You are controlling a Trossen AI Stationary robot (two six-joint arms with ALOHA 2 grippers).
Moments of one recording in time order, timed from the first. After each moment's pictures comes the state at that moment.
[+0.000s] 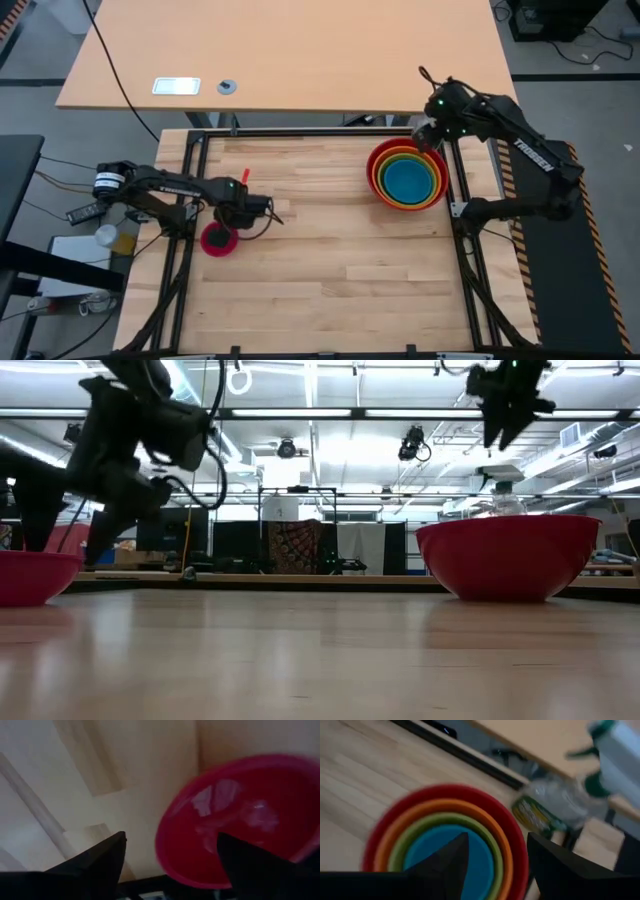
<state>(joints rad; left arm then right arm) 0.06 1.39 0.80 -1.20 -0.02 0.28 -0.72 1.18 1.43 -1.33 0.24 0.27</state>
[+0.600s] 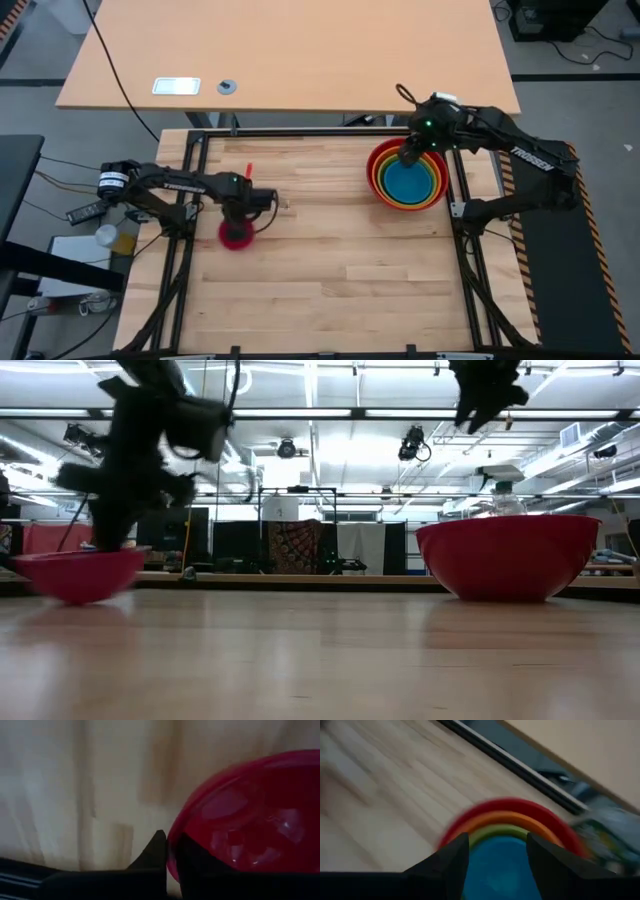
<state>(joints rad) 0.12 1.43 0.86 -1.13 -0.12 -0.11 -0.42 1.21 1.47 -1.25 0.25 0.40</state>
